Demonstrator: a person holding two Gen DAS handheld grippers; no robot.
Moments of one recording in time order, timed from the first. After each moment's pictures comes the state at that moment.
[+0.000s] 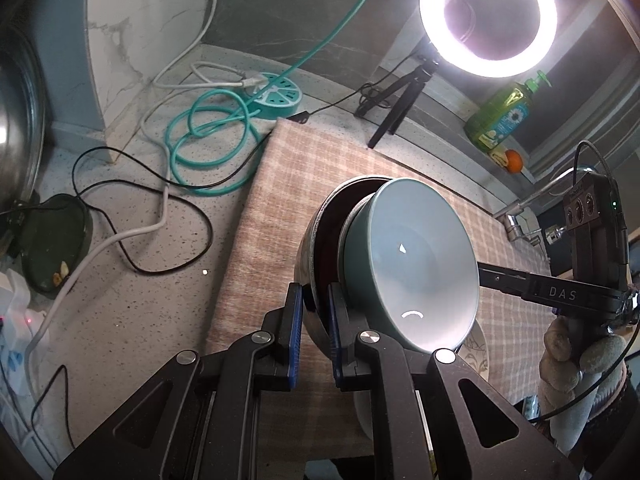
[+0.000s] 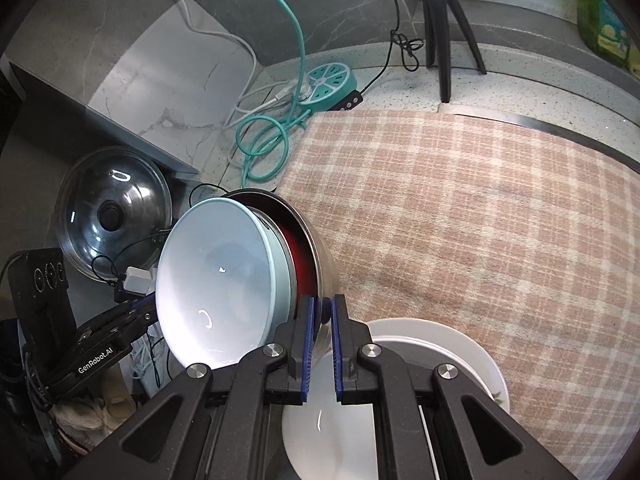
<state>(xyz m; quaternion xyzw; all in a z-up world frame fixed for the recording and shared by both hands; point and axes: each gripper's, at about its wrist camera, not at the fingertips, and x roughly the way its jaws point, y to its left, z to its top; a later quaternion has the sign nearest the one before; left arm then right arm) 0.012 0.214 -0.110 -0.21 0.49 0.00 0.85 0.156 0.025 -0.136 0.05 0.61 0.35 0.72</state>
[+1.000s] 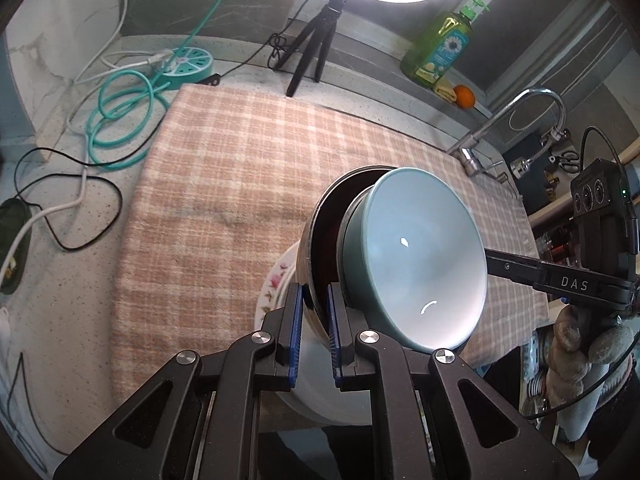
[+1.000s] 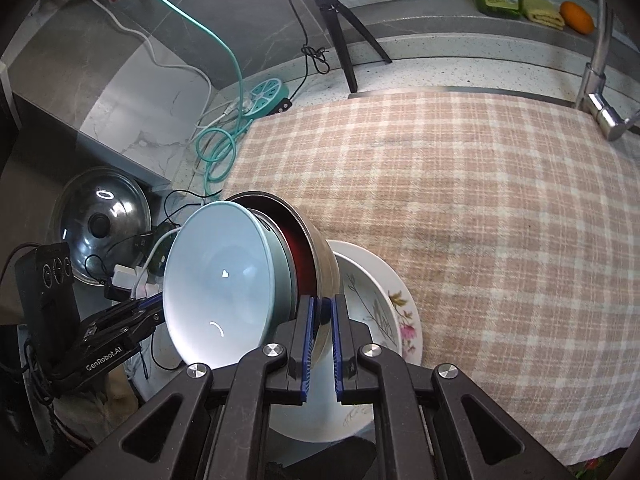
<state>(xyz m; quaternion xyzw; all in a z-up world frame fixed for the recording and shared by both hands) 0.005 0.124 -0.118 -0.17 0.53 -0.08 0.83 0.112 -0.087 -0.128 0.08 0.60 0.28 0.74</state>
